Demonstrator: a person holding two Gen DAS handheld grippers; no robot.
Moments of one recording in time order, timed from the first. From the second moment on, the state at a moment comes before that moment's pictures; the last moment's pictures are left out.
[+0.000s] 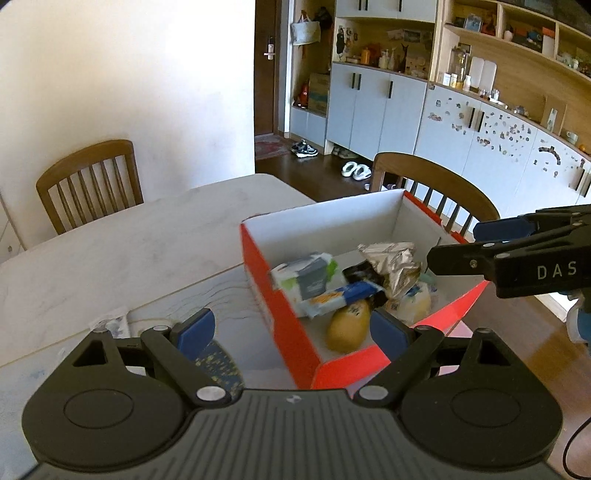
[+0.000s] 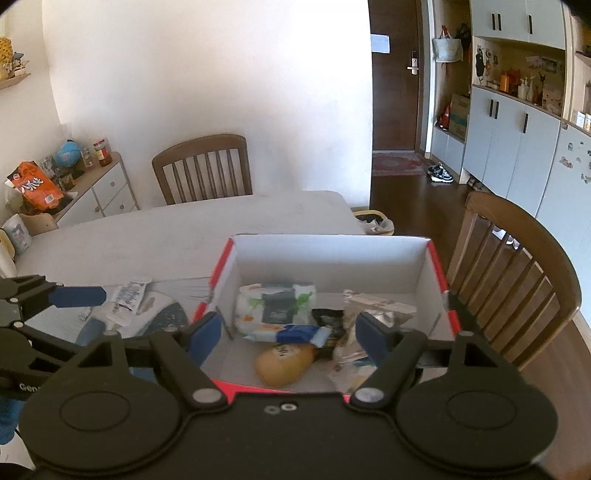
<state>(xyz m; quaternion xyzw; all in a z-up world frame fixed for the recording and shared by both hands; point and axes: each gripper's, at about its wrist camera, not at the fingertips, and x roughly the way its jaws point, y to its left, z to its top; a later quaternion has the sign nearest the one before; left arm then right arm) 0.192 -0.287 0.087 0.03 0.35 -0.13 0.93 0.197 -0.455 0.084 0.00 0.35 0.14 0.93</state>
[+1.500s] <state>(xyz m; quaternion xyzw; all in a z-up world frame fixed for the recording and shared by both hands) 0.176 -0.046 0.027 0.01 0.35 -0.02 0.94 0.233 -0.206 0.035 -0.04 0.37 0.22 0.90</state>
